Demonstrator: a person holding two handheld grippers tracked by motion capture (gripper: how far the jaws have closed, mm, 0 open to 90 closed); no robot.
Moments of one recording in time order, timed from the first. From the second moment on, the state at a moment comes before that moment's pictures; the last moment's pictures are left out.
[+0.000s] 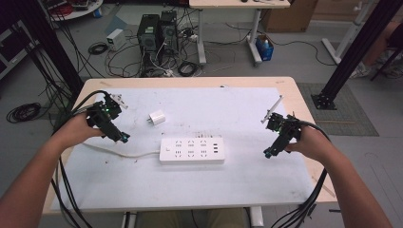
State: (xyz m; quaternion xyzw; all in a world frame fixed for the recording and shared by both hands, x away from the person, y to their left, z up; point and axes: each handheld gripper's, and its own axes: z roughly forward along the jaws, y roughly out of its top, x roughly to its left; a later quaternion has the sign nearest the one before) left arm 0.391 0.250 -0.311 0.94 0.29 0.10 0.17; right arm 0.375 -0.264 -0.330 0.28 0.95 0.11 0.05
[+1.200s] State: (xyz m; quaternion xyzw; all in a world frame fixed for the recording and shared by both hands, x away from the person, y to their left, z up) left arm 0.416 0.225 -0.313 0.91 0.31 0.12 0.25; right arm 0.367 -0.259 -0.326 0.28 0.95 0.12 0.07
